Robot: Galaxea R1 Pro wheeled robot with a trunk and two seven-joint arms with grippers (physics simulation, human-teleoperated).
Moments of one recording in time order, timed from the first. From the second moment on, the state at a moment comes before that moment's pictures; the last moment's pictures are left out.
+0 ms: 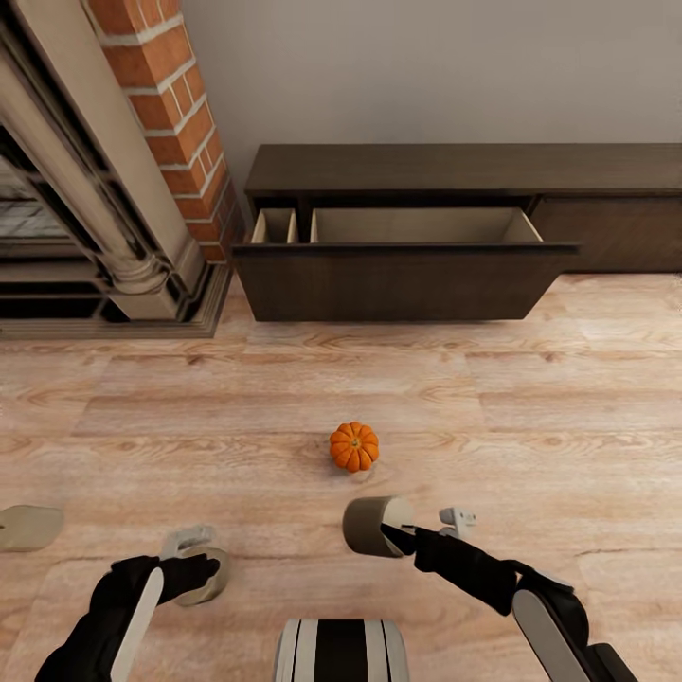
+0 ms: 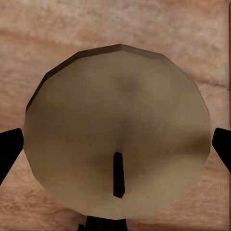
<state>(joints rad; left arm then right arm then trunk) -0.27 0.04 0.15 -1.26 0.17 0.90 0.06 -0.15 -0.18 0.19 -1.57 -0.72 0.65 0.23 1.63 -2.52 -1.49</state>
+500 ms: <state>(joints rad) -0.27 0.04 0.16 -1.28 0.17 0.91 0.06 -0.15 -0.03 0.27 -1.57 -0.72 0.80 -0.20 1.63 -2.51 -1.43</state>
